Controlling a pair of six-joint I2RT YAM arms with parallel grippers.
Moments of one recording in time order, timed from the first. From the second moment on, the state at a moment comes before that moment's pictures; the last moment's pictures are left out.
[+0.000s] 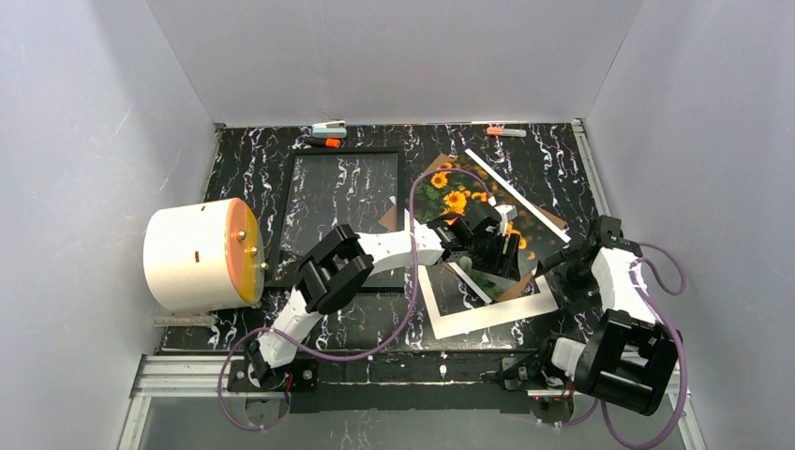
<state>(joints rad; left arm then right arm) -1.07 2.20 1.66 -0.16 0.29 -0.69 -0.30 1.16 0.72 -0.95 -0.04 0.83</state>
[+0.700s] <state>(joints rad) -1.03 2.29 1.70 -0.19 0.45 -0.60 -0.31 1.02 0.45 -0.72 -0.28 0.94</state>
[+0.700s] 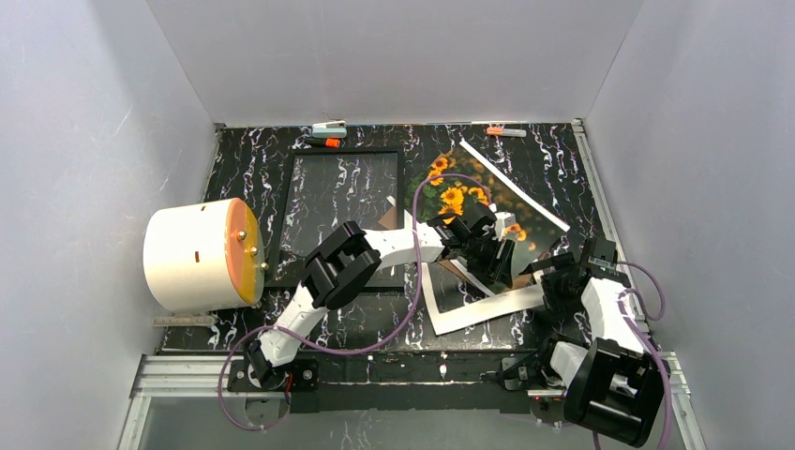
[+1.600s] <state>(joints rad) -0.98 2.29 1.70 -0.21 0.65 -0.69 -0.31 0.91 0.38 -0.44 -0.37 0.94</state>
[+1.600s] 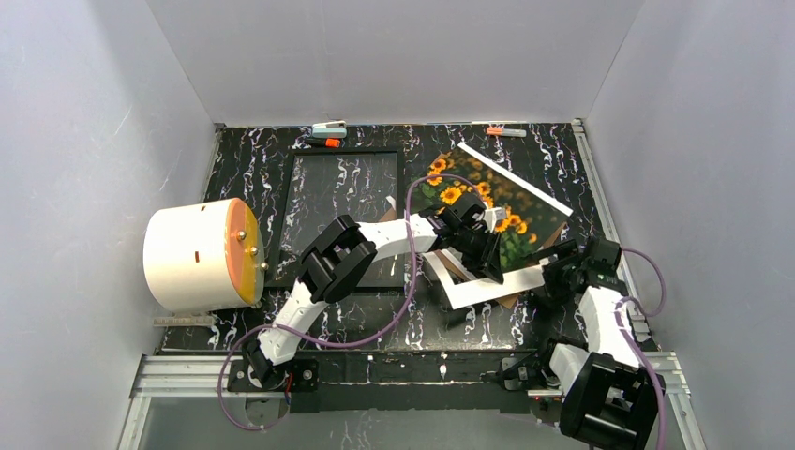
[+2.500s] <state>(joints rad) -0.93 2.30 1.72 0.30 0.88 -1.32 -0.31 0.97 0.89 -0.90 -0.22 0.88</state>
